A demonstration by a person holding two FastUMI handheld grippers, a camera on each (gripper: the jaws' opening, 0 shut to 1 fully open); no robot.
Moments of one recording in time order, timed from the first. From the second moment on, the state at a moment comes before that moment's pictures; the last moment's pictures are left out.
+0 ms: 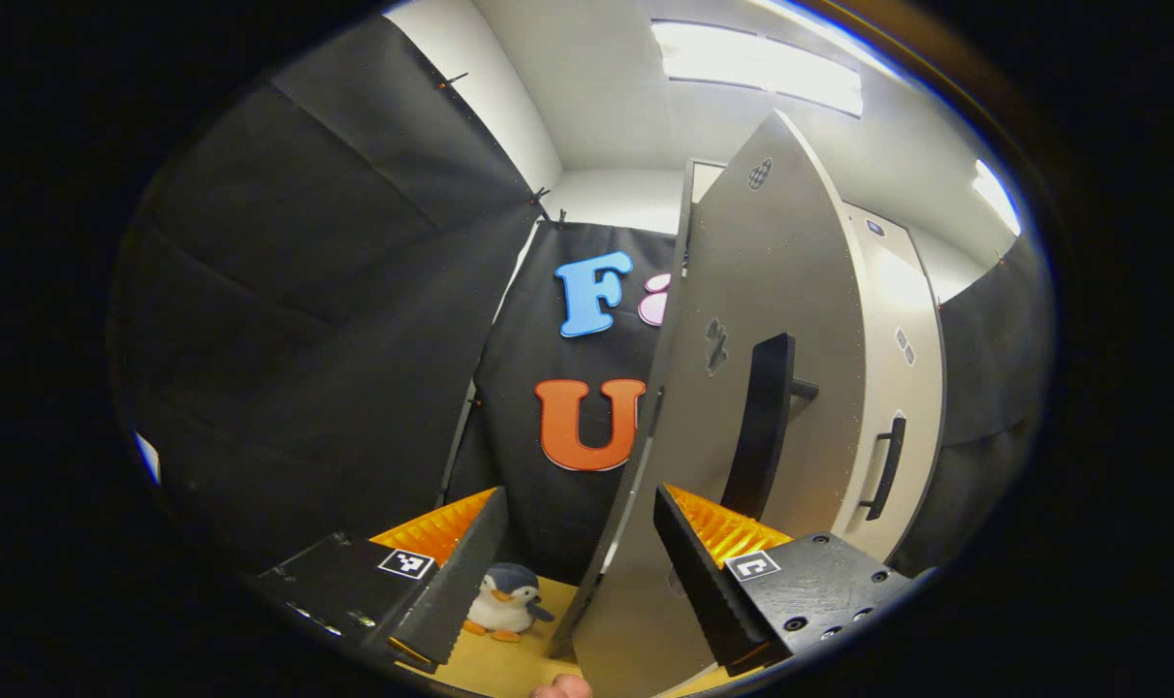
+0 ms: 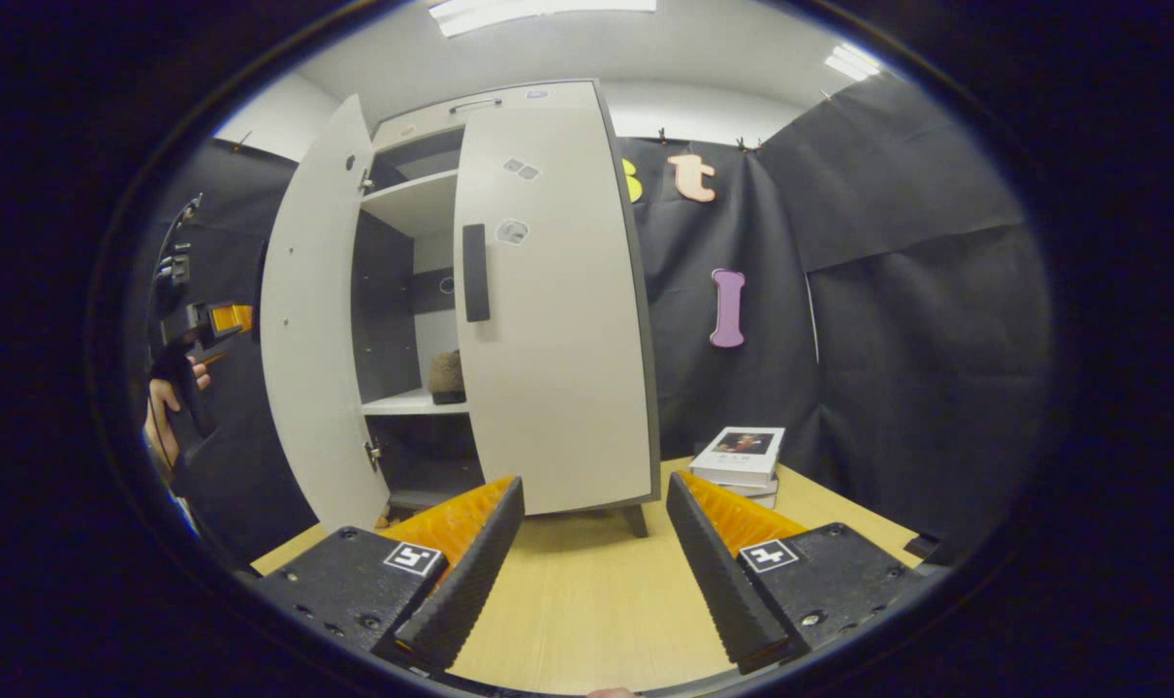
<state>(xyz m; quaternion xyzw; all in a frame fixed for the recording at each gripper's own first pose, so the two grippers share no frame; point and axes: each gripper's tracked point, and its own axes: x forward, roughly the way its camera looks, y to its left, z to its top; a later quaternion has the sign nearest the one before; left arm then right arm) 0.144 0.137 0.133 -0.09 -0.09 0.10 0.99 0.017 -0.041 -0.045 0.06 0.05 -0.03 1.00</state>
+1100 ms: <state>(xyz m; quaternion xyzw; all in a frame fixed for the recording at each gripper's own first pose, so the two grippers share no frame) 0.119 0.072 0.114 -0.07 -0.05 0.04 1.00 -0.004 -0.084 -0.051 0.05 0.05 -0.07 1.00</state>
